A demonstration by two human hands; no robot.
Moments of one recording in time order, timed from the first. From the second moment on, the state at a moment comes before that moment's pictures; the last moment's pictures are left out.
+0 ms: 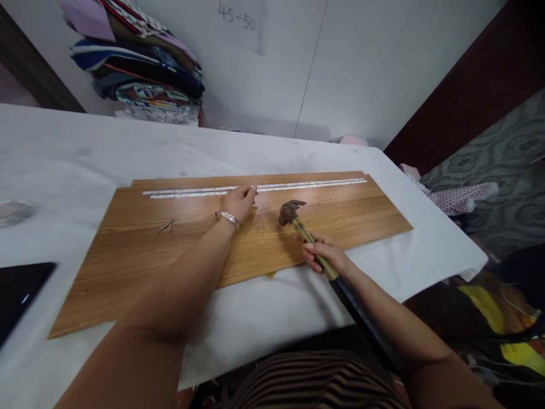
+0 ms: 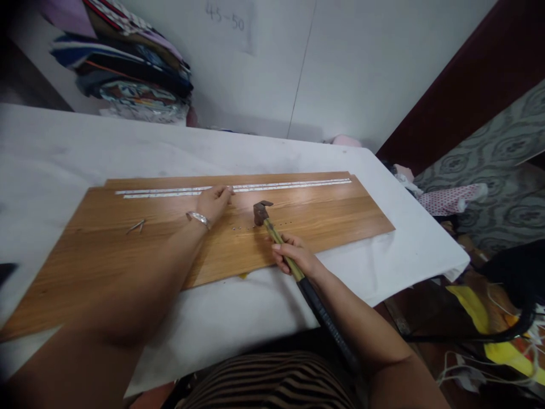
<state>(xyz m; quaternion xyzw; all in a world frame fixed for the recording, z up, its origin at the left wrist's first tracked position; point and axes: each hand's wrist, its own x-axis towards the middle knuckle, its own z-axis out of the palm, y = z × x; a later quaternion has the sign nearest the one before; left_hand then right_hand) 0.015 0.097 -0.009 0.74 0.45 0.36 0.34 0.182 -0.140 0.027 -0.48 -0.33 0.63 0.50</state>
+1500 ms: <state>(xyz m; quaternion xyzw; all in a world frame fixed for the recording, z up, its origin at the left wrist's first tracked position) 0.015 0.103 0.000 0.63 0.44 0.40 0.49 0.193 -0.152 0.025 -0.50 -0.33 0.61 0.52</state>
